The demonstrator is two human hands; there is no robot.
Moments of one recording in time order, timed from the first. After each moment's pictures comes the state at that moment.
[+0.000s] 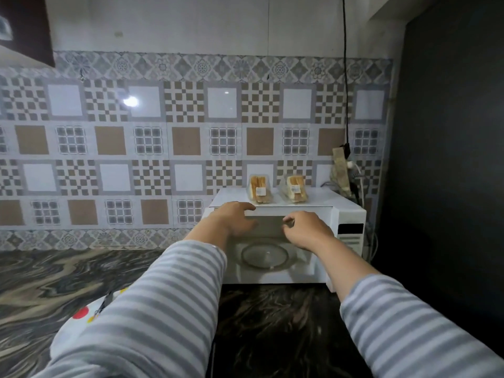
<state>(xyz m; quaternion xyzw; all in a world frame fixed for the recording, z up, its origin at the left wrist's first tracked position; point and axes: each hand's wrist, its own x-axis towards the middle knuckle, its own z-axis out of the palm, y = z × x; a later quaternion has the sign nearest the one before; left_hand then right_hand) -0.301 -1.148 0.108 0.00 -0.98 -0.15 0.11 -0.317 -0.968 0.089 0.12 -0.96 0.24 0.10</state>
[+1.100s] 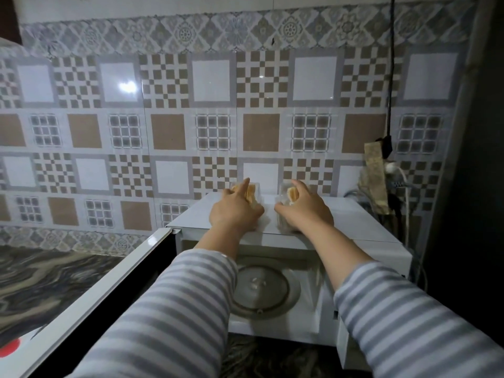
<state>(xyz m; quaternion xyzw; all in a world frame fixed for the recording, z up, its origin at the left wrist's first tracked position) -0.502 -1.104 0.108 0.19 -0.94 -0.21 0.22 -0.548 -0.963 0.108 0.12 -0.92 0.35 0.15</state>
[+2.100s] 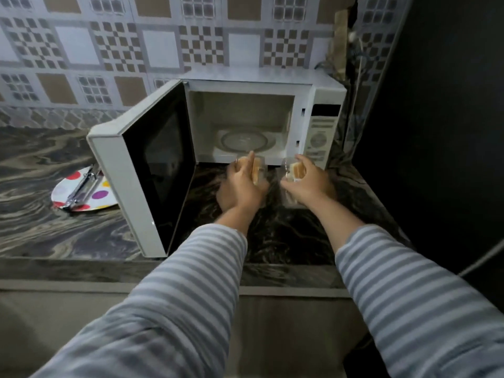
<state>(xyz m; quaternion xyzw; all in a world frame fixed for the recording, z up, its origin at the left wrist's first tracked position) -0.228 -0.989 -0.072 0.19 -0.91 -0.32 0.21 -0.282 -0.854 -0.062 0.04 -0.93 0.36 0.08</state>
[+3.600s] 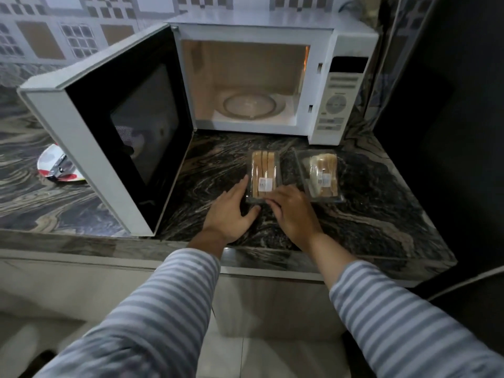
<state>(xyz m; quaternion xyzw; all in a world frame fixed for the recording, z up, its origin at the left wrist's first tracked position) -0.214 -1.020 -0.185 0.04 -0.95 -0.28 0.12 -0.268 -0.857 -0.183 0.38 -0.85 0.30 0.19</state>
